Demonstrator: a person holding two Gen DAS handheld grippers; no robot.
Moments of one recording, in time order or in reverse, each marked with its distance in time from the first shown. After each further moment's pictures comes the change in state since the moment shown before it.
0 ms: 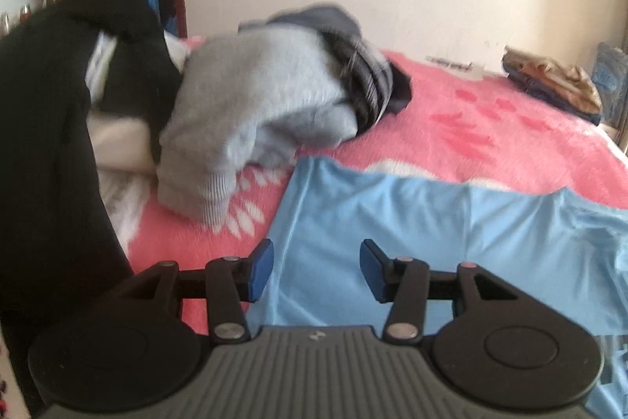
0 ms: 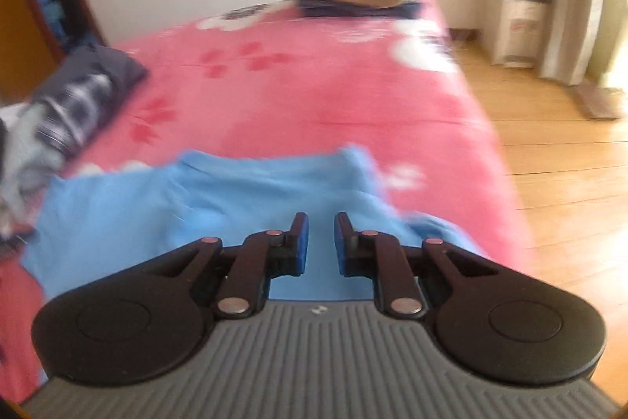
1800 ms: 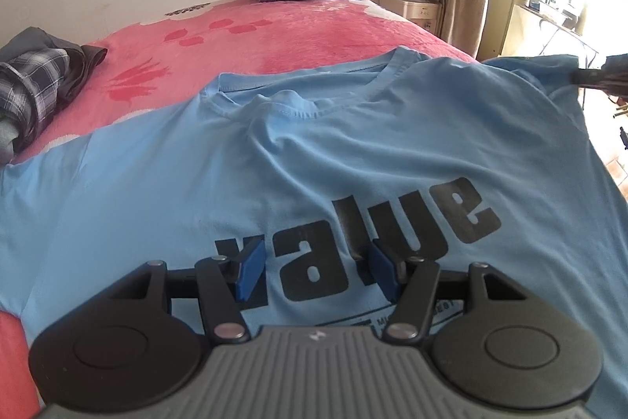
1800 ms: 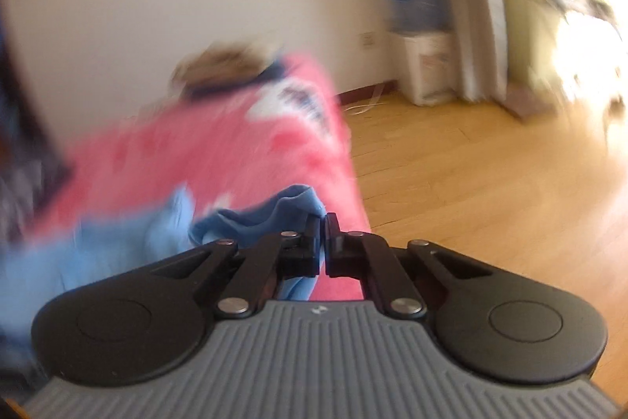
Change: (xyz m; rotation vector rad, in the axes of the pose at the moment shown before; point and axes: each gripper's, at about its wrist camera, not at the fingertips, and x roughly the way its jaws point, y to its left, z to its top) left arm -0.037 -0.230 -0.075 0.396 0.164 -0.390; right arm -0.028 -0.159 -0.067 0.298 -0.309 -0.078
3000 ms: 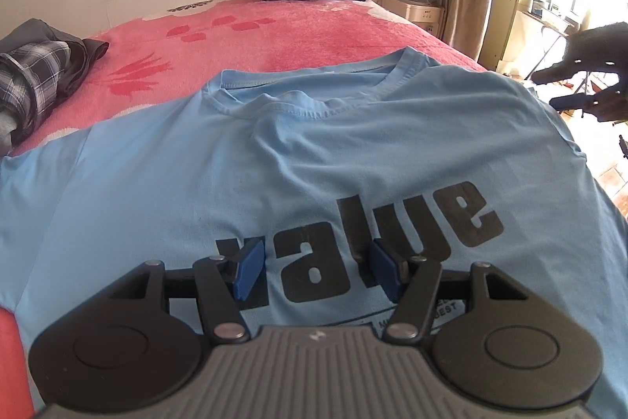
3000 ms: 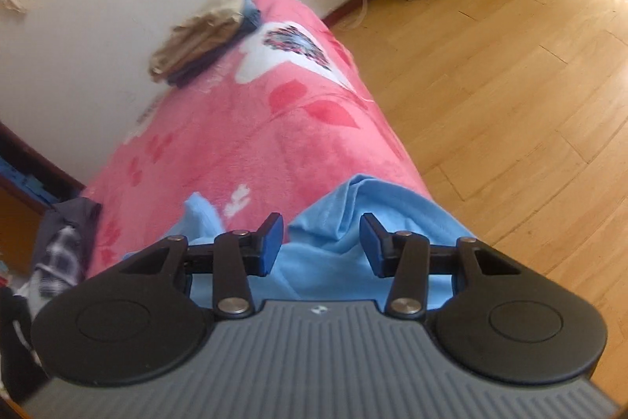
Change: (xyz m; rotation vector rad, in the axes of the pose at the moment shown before) left arm 0.004 0.004 -0.001 -0.016 -0.004 -0.008; right arm 0.072 0.009 0.017 0.254 0.300 0.049
